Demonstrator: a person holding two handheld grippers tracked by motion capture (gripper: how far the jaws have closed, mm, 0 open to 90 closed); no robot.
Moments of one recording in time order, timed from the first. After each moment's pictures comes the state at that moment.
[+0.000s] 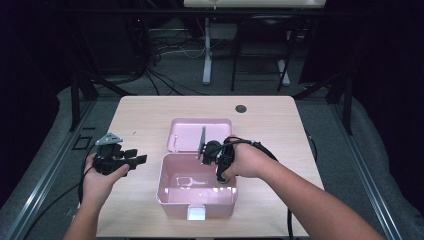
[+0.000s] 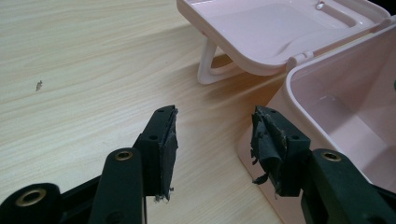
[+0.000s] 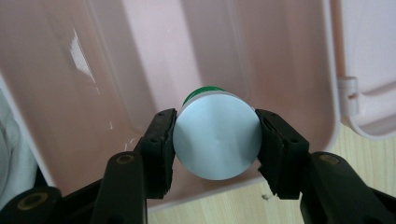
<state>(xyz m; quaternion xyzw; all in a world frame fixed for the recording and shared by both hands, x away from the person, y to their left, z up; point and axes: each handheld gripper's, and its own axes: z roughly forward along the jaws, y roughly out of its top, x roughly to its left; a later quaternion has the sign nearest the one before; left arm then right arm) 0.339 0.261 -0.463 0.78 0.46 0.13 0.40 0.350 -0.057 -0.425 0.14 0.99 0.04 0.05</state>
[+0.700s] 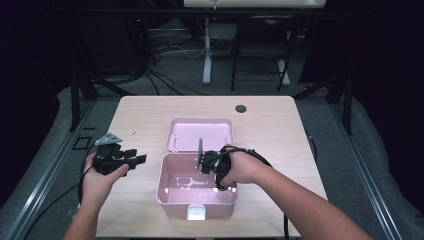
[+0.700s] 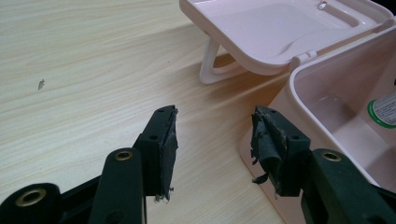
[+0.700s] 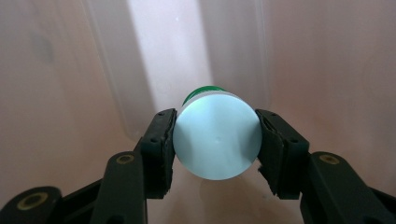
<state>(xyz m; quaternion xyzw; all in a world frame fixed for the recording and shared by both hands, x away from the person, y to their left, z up) 0.340 0.263 -0.463 0.78 0.46 0.13 0.40 0.350 -0.052 -0.465 0.12 0.99 0.02 0.04</state>
